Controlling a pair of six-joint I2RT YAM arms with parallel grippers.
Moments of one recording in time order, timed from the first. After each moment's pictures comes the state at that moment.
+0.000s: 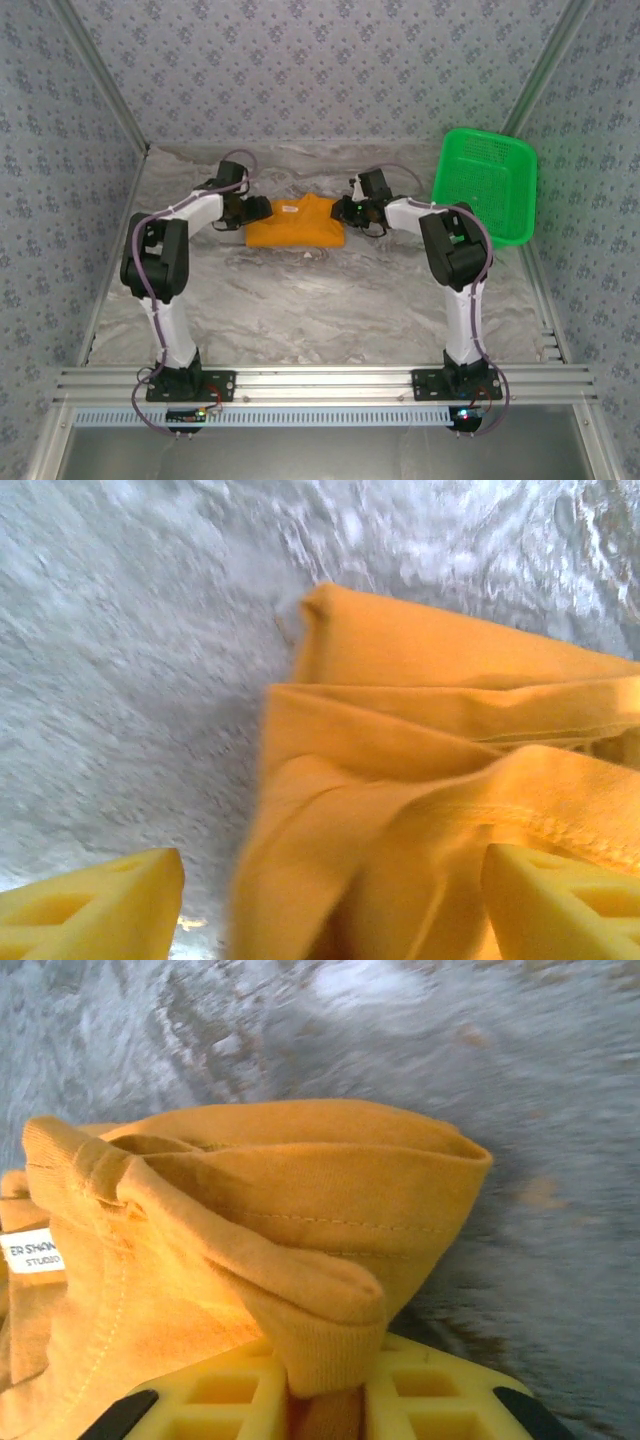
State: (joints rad) left arm -0.22 1.94 1.33 -0.46 0.14 -0.46; right arm 0.38 2.11 1.35 -0.07 -0.43 0.62
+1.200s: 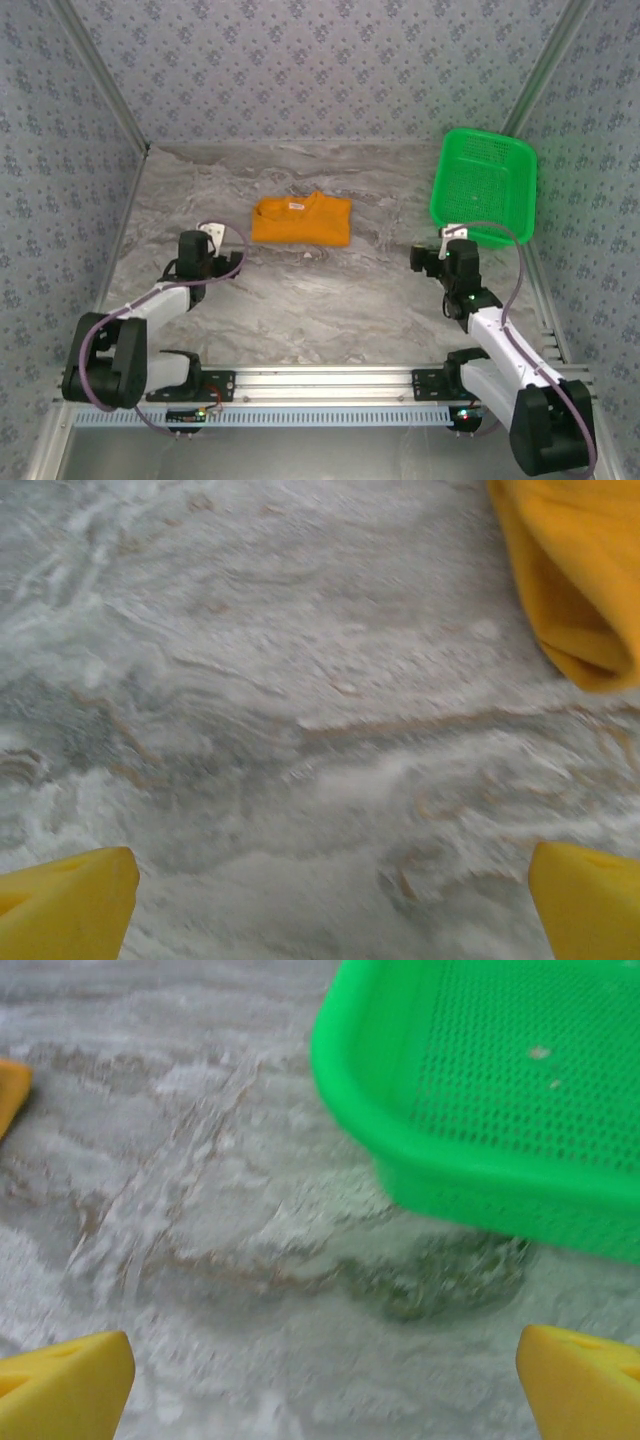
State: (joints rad) left arm -0.14 1.26 0.42 0.17 -0.09 0.09; right arm 0.13 0.89 0.35 0.03 0.14 0.08
